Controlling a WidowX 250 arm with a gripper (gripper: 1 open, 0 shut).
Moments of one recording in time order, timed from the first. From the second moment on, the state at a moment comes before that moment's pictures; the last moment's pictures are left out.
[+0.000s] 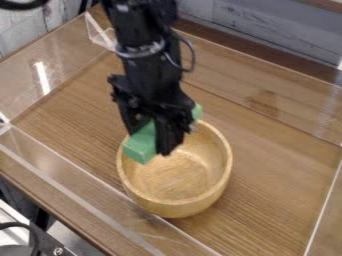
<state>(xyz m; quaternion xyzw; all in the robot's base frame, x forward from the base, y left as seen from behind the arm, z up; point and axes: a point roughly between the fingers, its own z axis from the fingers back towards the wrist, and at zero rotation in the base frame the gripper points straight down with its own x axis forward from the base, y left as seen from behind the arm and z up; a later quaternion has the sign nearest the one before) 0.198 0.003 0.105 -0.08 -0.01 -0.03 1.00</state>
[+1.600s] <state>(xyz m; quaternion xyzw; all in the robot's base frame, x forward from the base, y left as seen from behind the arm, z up) 0.189 0.054 0.141 -0.05 -0.05 -0.07 1.00</state>
